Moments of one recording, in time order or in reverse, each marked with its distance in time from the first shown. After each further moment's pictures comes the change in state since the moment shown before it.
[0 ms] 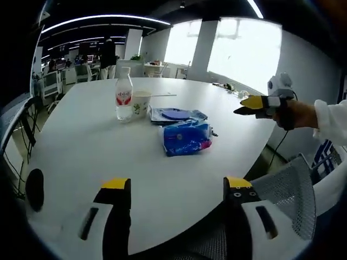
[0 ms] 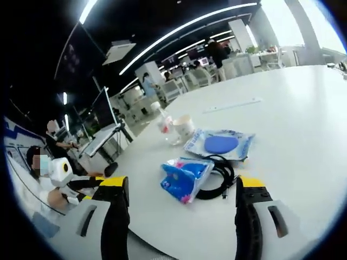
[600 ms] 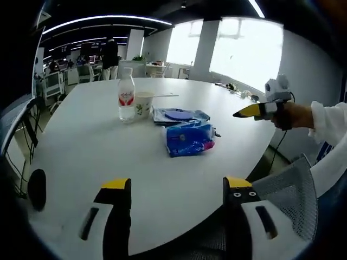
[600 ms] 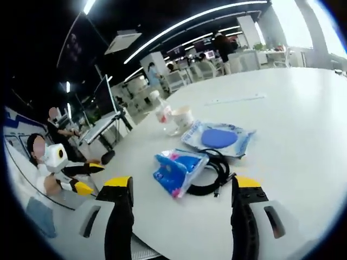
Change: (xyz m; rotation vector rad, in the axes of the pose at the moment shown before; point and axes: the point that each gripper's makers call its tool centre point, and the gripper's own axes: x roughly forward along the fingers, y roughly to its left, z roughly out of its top) left arm -0.001 0.005 0.003 -0.003 -0.006 0.036; right arm 0.015 -0.016 -0.013 -0.065 0.087 0.031
